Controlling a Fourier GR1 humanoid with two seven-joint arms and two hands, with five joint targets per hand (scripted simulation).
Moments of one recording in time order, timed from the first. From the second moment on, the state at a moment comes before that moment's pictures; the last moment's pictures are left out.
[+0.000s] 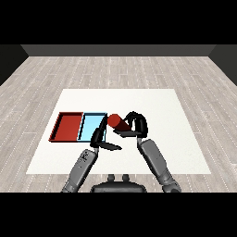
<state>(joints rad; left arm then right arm) -0.20 0.00 -0.36 -1.50 0.04 0.19 -0.20 -0.40 0.00 0.31 -1.52 -0.11 -0.39 -0.24</state>
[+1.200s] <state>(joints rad) -0.28 0.00 -0.48 -1.35 0.19 0.27 -0.26 -0.38 0.00 0.47 -1.54 -0.20 -0.46 -0.32</state>
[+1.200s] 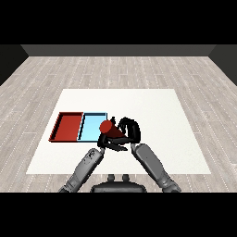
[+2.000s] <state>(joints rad) -0.34 0.01 -0.54 -1.25 0.31 0.37 -0.32 -0.43 0.00 0.55 -1.50 -0.25 -0.53 -0.36</state>
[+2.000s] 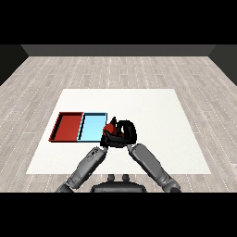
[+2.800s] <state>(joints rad) -0.38 0.01 -0.56 -1.19 0.39 0.57 -0.39 -0.43 0.00 0.57 -1.50 -0.27 -0.54 -0.37</state>
